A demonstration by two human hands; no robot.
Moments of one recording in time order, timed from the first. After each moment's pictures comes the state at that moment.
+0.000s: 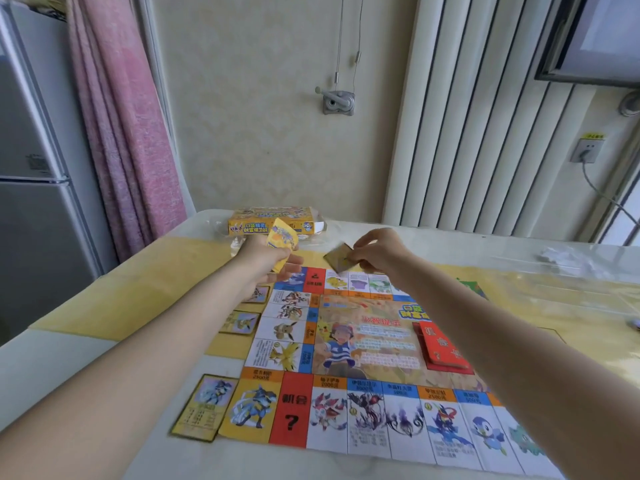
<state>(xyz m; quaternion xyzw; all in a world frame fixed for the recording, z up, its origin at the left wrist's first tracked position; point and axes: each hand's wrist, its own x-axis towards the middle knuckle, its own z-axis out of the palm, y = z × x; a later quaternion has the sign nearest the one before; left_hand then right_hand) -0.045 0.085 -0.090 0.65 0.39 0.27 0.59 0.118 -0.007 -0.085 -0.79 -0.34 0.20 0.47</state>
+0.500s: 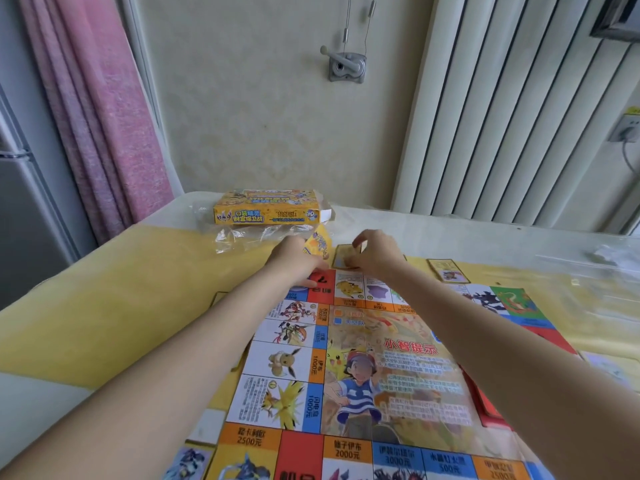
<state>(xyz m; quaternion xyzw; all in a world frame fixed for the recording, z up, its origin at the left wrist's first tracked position) 0.028 0.124 -0.127 0.71 0.40 0.22 0.54 0.160 0.071 -0.134 -0.86 -0.40 0.12 0.28</state>
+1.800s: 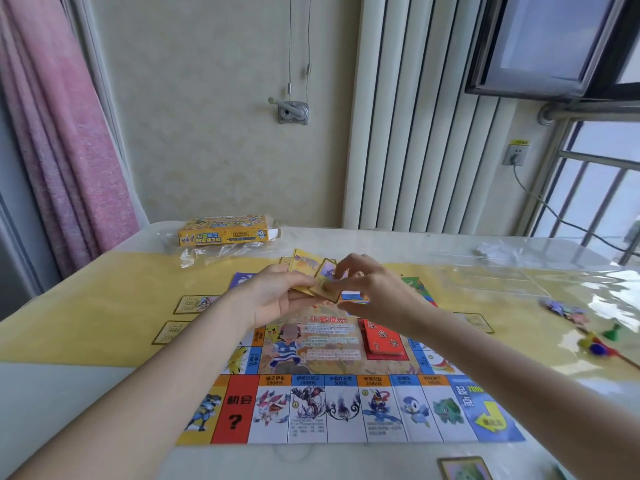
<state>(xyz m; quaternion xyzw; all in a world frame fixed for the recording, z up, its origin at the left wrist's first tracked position) -0.001 0.014 -0.094 0.54 0.25 0.14 0.79 0.135 -0.118 -0.103 -0.67 -0.71 -0.13 0.20</state>
